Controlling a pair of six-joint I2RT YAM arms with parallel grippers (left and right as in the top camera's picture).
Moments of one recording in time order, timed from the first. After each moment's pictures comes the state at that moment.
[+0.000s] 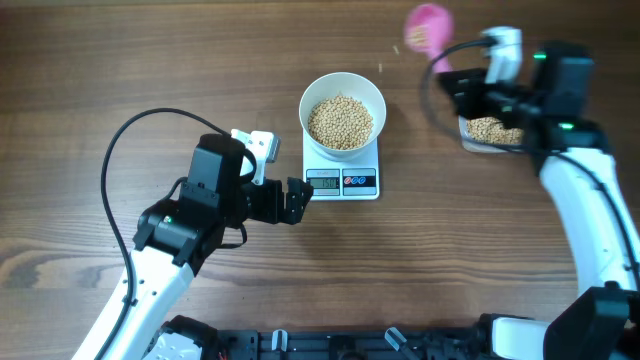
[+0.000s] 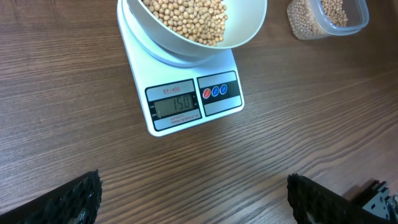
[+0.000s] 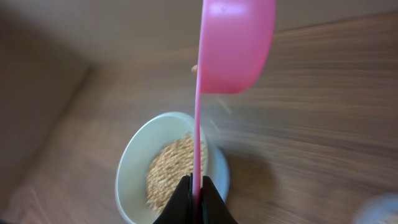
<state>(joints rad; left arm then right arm) -0.37 1.09 0.86 -0.66 0.32 -0.28 -0.13 1.49 1.14 -0.30 -0.73 0.16</state>
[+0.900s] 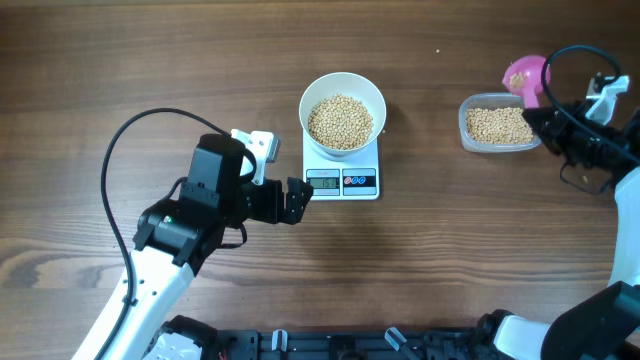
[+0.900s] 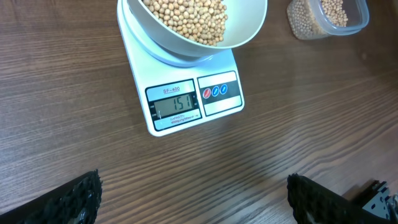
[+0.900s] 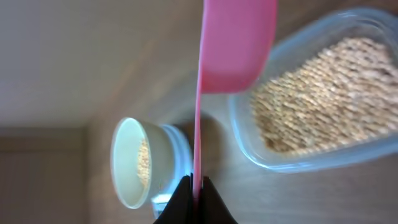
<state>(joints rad) -0.37 1.09 0.86 -0.66 0.32 -0.28 -0.51 1.47 1.14 -0.69 -0.80 0.26</state>
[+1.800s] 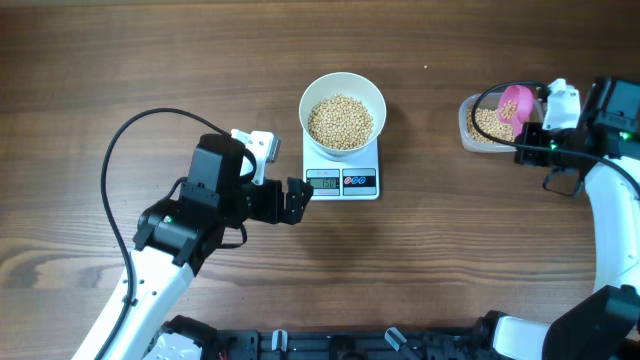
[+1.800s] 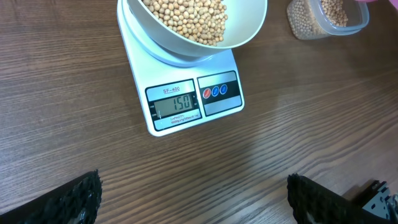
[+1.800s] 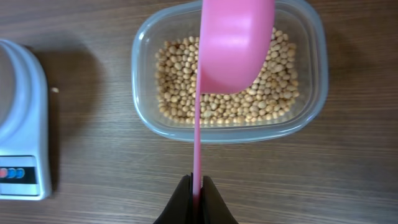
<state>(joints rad) -0.37 1.09 0.86 -0.66 0.32 -0.28 -0.32 1.47 1.14 -0.80 -0.26 -0.19</state>
